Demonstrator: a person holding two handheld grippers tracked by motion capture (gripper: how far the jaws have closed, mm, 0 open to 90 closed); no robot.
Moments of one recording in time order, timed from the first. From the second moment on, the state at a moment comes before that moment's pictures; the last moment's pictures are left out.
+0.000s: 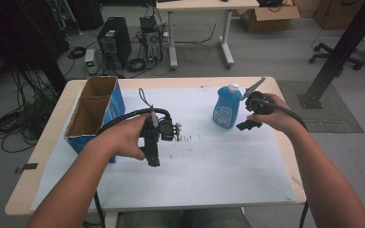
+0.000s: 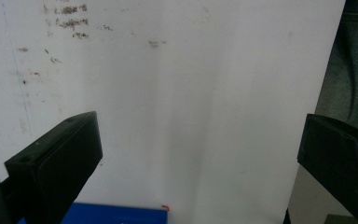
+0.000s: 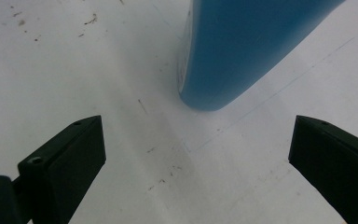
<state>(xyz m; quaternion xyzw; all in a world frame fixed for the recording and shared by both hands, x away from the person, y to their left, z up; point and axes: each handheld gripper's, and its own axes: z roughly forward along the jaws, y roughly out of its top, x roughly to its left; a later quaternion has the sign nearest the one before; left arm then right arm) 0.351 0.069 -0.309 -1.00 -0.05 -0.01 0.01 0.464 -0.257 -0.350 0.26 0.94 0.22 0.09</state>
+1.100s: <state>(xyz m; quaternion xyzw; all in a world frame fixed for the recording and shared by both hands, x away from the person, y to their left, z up) 0.343 0.072 -0.313 -1.00 -0.04 -0.01 0.01 0.466 -0.254 -0.368 0.28 0.89 0.34 0.10</state>
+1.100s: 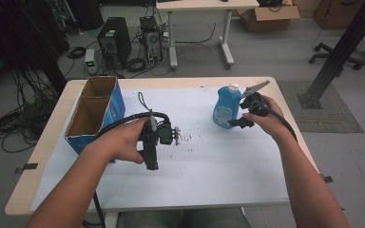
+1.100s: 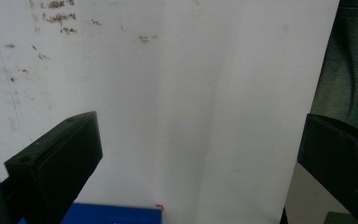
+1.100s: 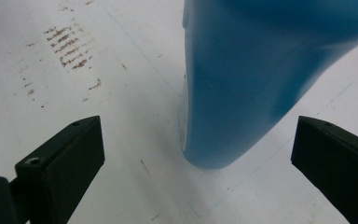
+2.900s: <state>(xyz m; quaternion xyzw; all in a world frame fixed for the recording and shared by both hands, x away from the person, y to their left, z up) 0.334 0.066 -0.317 -1.00 -0.02 -0.01 0.01 0.476 -0.245 -0.401 0.32 0.83 0.44 0.15</state>
